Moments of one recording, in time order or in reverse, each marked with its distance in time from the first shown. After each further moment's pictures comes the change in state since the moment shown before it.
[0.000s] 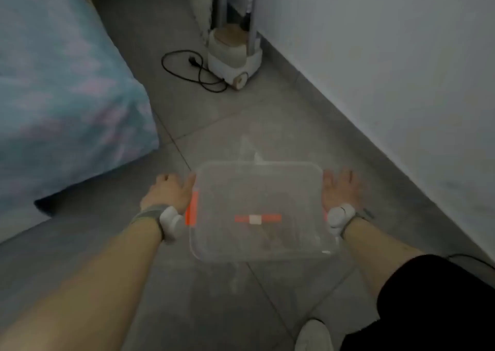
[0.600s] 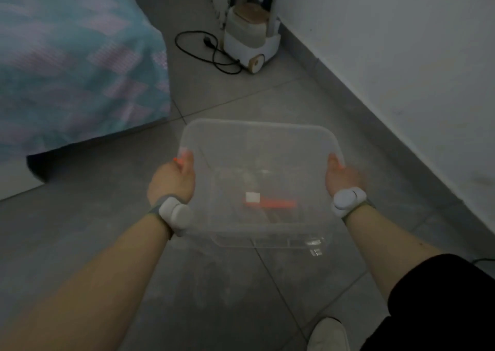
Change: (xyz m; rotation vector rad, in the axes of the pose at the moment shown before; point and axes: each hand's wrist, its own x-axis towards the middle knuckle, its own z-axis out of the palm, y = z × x) left_hand 0.003 -0.057 0.079 -0.287 0.297 -0.059; right_hand -0.001 0.000 0.079 0.002 0.012 0.139
